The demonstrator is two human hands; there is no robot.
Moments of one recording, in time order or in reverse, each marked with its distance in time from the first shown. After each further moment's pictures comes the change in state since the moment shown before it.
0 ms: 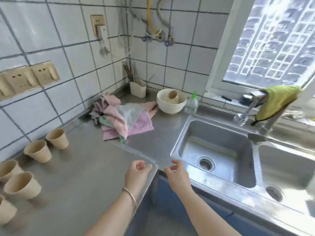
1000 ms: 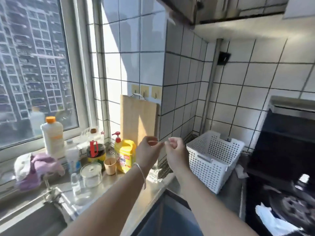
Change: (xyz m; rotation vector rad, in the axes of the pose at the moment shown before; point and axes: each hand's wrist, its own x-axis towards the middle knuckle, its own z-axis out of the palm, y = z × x) left_hand -0.603 0.172 0.603 0.124 -1.424 0.751; right_hand -0.284 0.230 -0.696 0.246 1.542 0.179
